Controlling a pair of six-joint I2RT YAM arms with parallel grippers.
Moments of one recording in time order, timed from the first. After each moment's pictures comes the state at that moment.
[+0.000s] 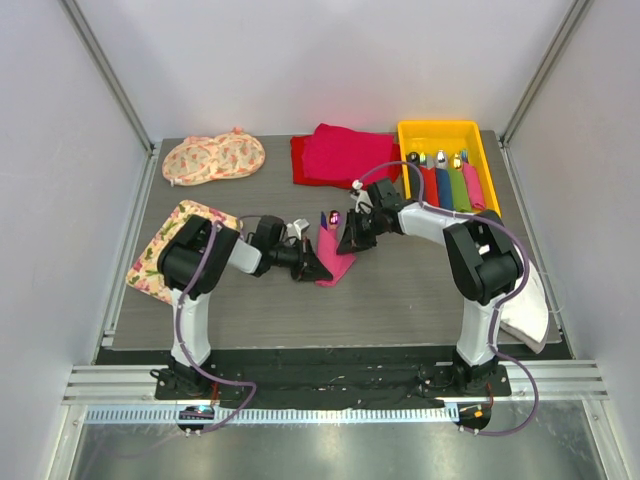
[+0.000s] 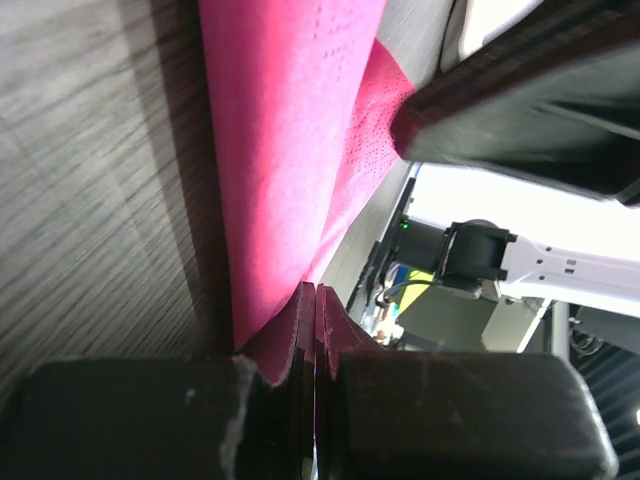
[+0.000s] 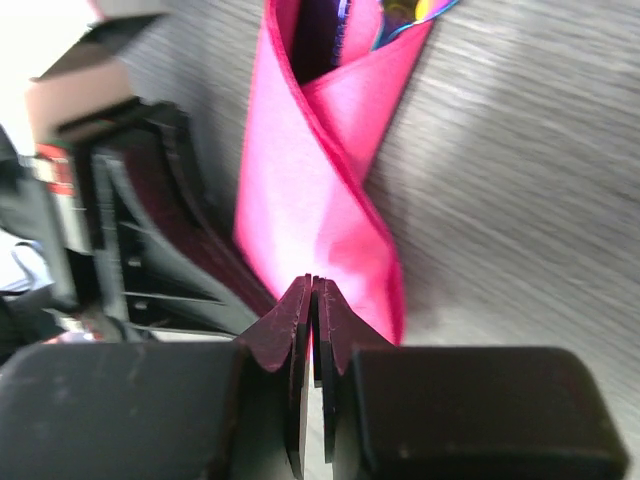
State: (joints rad) left arm -0.44 2.05 0.82 0.49 0.95 -0.94; right arm 0.44 1.93 1.21 -0.28 -0.55 0.42
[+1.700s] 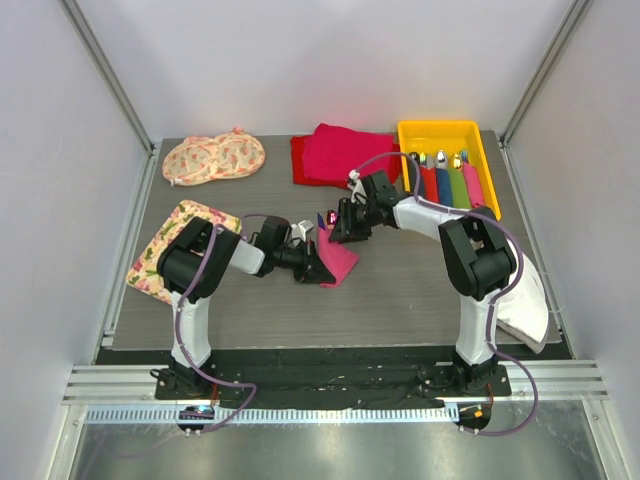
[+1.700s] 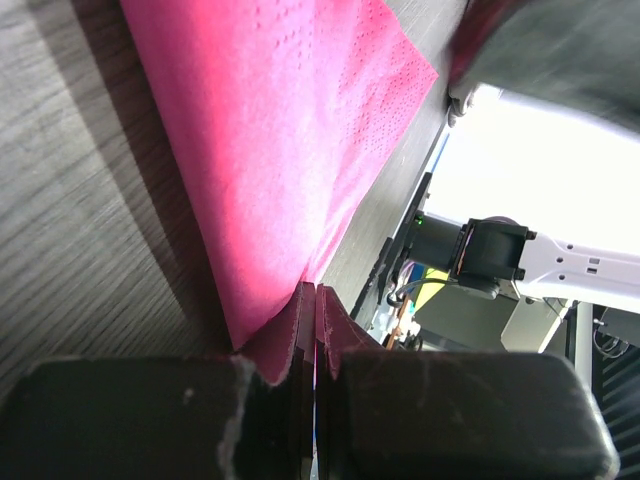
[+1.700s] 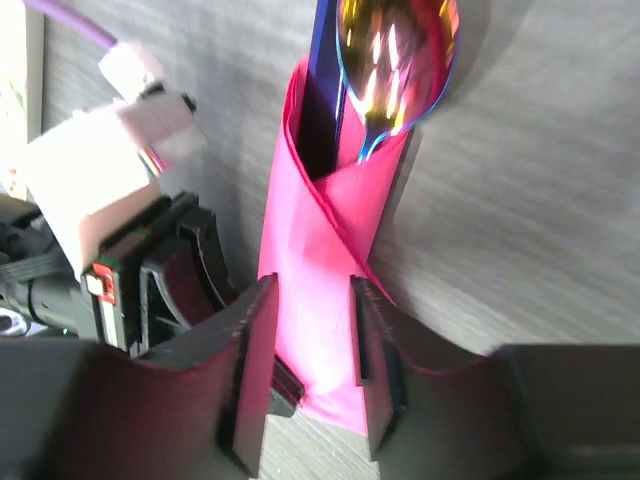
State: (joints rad) left arm -0.48 2.03 0.83 0.44 0.90 -0.92; right arm 0.45 1.98 1.28 -0.25 -0.49 0.45
